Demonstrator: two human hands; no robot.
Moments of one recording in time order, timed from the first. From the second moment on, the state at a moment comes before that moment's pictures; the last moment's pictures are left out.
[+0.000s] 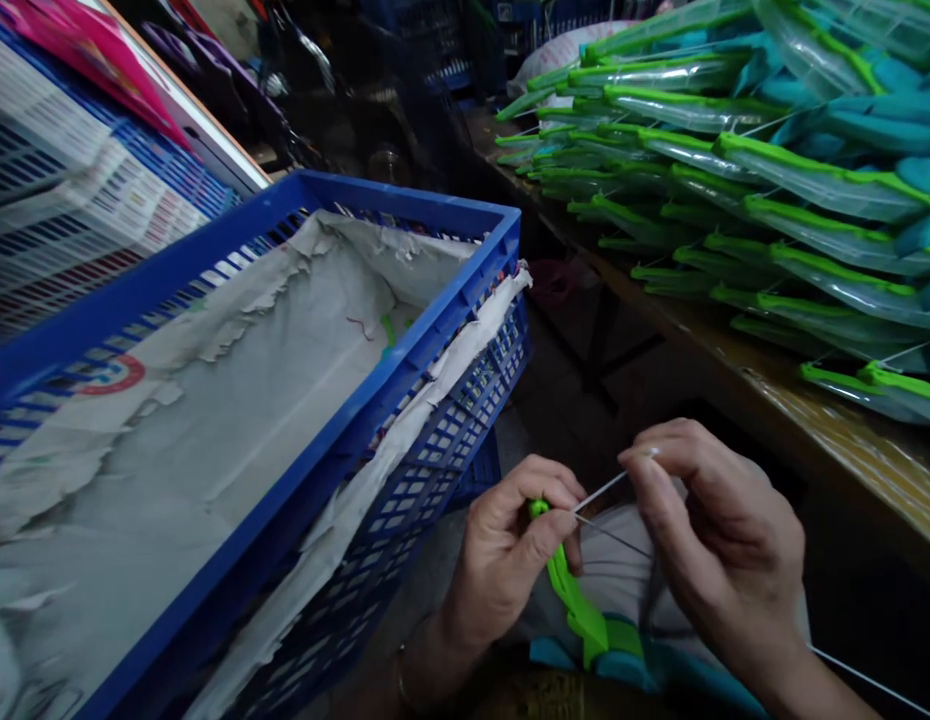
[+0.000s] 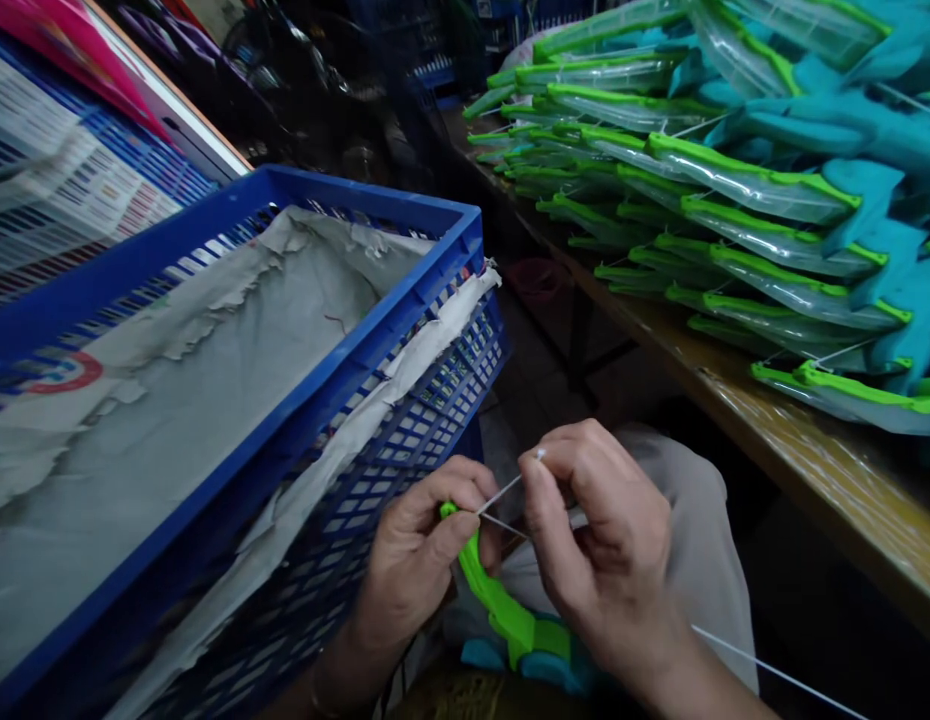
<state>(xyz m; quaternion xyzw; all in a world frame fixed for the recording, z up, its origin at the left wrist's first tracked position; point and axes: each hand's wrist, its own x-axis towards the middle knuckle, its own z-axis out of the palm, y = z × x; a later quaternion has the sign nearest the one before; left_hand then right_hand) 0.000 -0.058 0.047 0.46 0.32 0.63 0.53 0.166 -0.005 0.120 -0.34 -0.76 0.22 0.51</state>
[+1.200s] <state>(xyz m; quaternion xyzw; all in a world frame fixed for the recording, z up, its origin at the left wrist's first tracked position) 0.007 -0.064 0.059 0.39 0.36 0.61 0.59 0.171 -0.028 0.097 -0.26 -0.80 0.35 0.41</state>
